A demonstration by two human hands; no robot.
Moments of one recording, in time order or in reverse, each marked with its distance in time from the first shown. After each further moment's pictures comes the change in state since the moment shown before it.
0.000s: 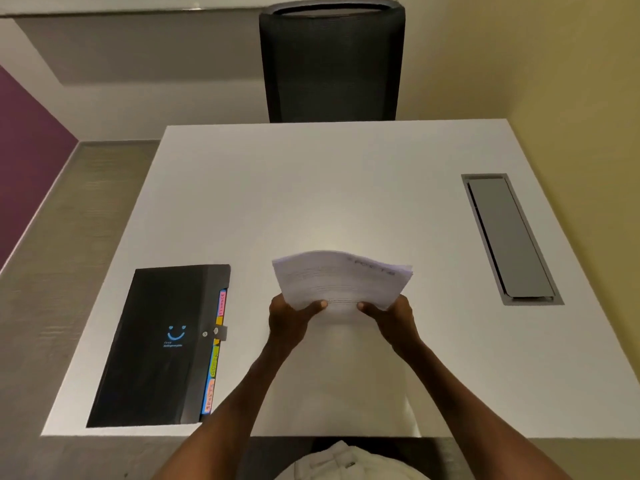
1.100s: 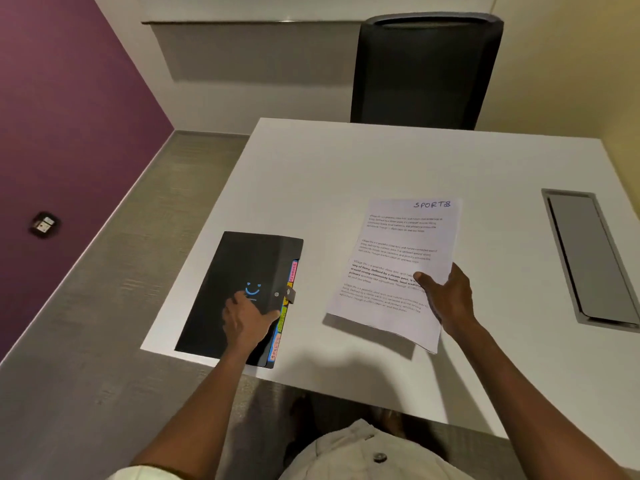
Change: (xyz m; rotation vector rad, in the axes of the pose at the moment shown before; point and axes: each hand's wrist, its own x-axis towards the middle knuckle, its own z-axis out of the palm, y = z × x) left_hand -0.033 -0.086 -0.195 0.751 0.356 -0.333; right_hand -0.019 -0.038 0.033 -0.045 0.120 -0.007
